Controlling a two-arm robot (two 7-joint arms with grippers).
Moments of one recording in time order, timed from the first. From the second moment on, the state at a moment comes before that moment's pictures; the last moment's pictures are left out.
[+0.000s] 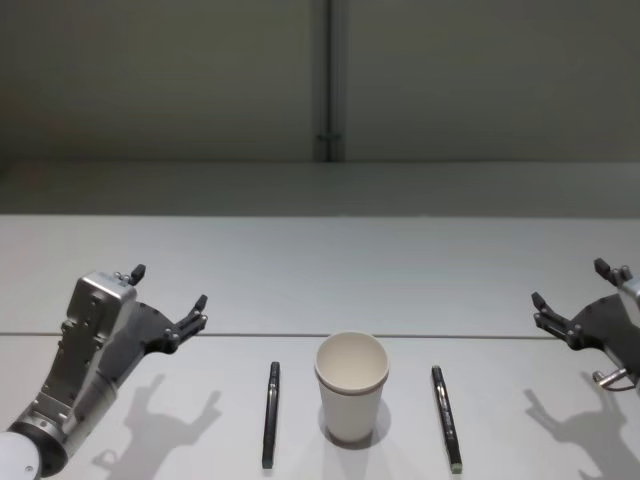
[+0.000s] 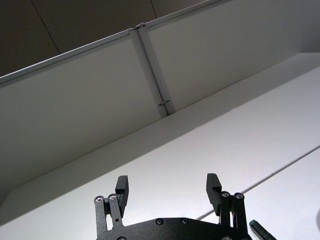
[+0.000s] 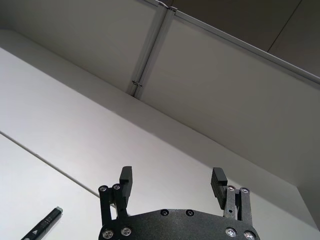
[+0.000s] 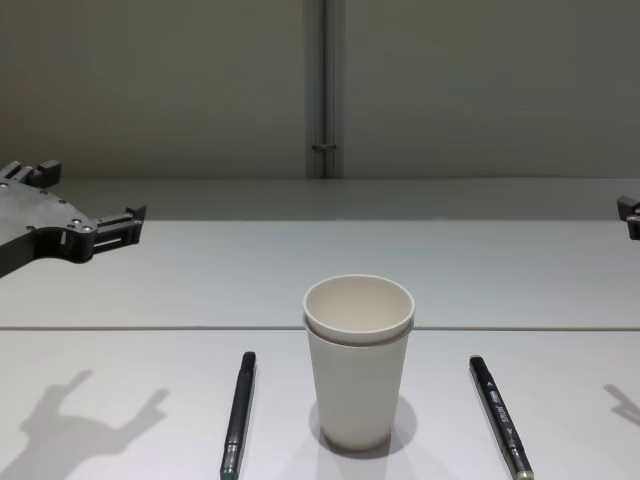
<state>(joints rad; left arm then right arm) -0.20 0.60 0.45 -1.41 -0.25 -0.12 0.03 0.20 0.60 -0.45 -1.41 0.25 -0.12 -0.03</state>
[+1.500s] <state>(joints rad) -0.05 0.63 0.32 -1.53 -0.34 -0.07 -0.07 0.20 0.60 -0.45 -1.41 0.25 -0.12 -0.03</state>
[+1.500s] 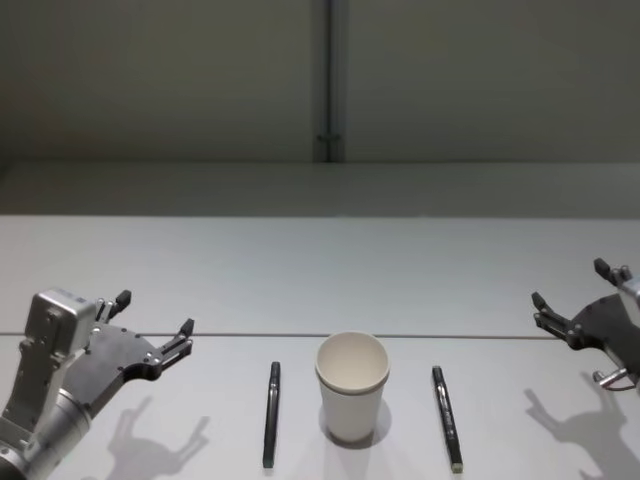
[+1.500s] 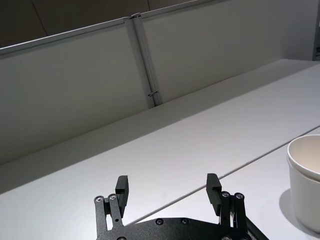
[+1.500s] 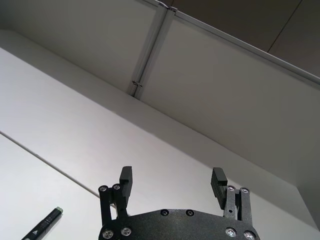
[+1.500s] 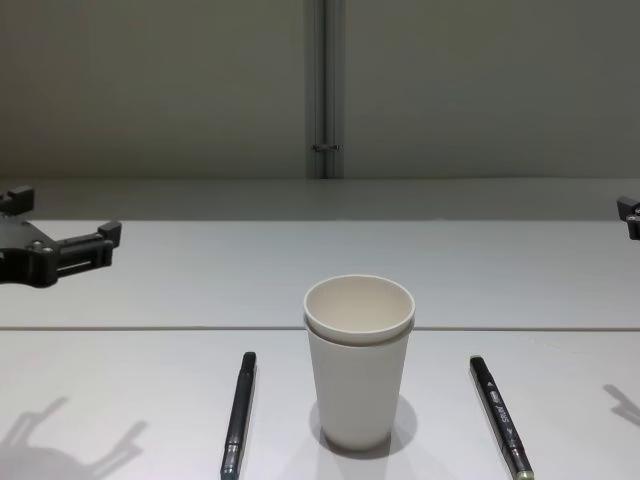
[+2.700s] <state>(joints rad) -0.15 0.54 0.35 -1.45 -0.42 0.14 -0.36 0.20 0.60 -0.45 -1.41 0.25 -0.12 -0.03</state>
